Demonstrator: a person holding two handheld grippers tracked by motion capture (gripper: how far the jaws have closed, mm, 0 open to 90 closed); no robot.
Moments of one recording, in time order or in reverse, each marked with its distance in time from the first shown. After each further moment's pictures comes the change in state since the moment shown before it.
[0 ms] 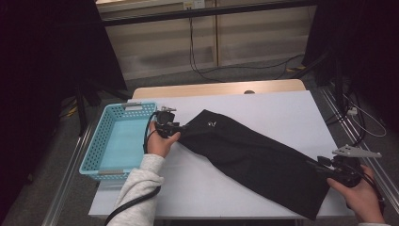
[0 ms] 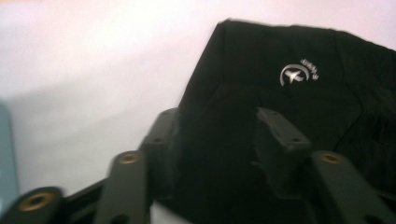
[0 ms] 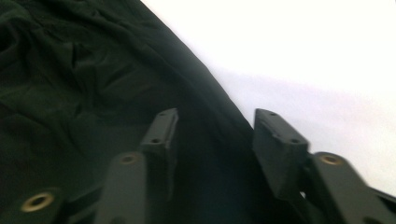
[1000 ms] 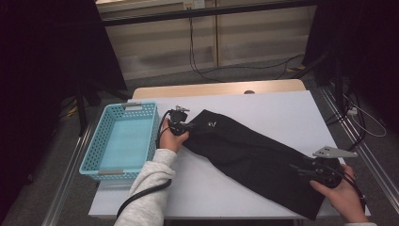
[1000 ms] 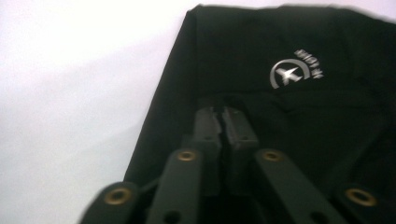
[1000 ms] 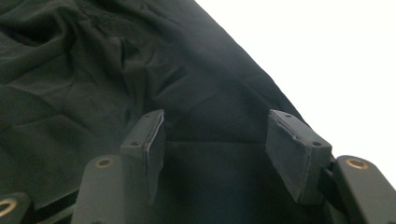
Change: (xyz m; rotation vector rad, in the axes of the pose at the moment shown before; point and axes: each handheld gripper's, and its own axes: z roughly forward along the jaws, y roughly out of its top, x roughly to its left) left arm -0.011 0.005 0.034 0.067 -0.057 0.041; right arm 0.031 0.004 0.020 0.011 0.065 -0.065
